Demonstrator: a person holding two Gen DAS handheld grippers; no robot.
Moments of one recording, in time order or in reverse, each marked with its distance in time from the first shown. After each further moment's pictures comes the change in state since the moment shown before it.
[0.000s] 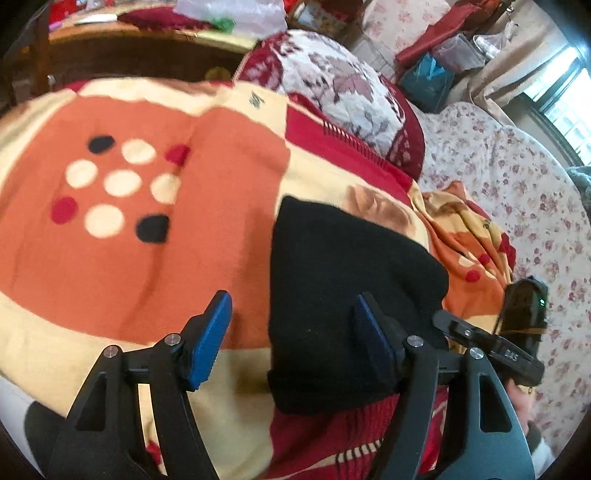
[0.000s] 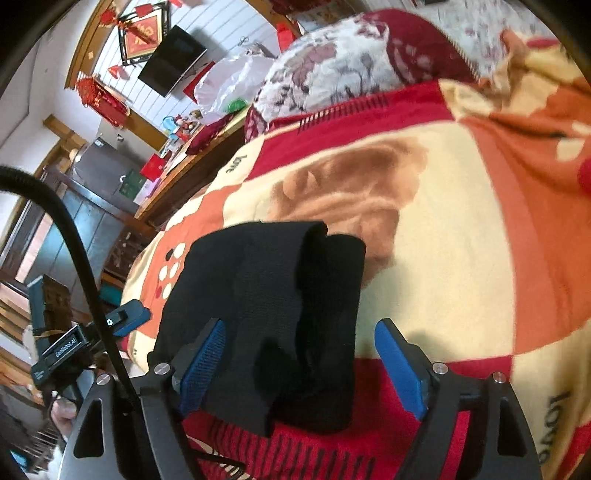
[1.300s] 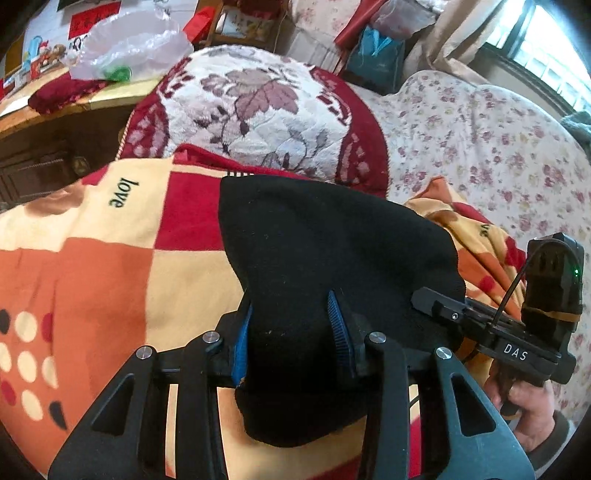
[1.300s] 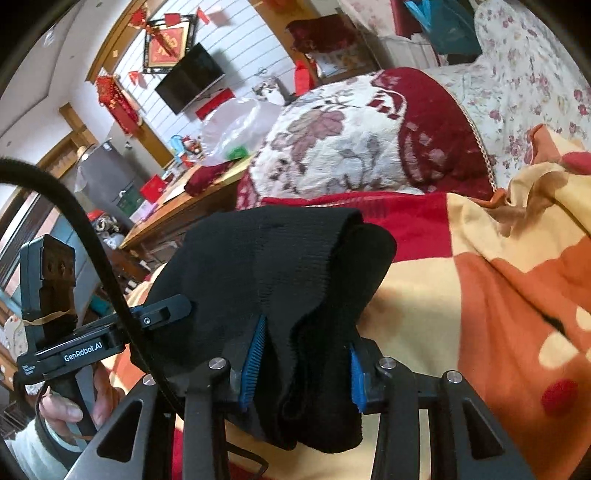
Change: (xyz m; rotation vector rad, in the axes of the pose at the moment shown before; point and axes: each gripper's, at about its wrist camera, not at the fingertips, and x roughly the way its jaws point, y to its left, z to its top) left arm 0.093 -0.118 0.107 0.244 -0.029 0.012; right arm -0.015 -0.020 0.119 -0.135 -0.158 -0.082
